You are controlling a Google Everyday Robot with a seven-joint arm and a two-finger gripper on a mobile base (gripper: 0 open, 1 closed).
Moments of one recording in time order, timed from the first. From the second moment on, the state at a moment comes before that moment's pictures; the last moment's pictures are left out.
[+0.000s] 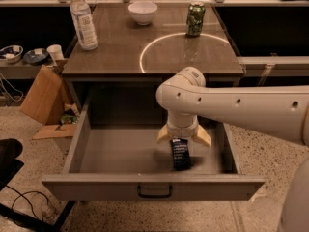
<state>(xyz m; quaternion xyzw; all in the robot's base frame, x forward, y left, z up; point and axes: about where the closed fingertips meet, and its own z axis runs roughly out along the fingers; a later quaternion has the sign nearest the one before) 0.548 -0.111 0.623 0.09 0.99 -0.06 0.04</state>
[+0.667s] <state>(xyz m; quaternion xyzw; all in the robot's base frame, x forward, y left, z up) 0.549 -0.108 0.616 0.08 0.99 -0.06 0.02</state>
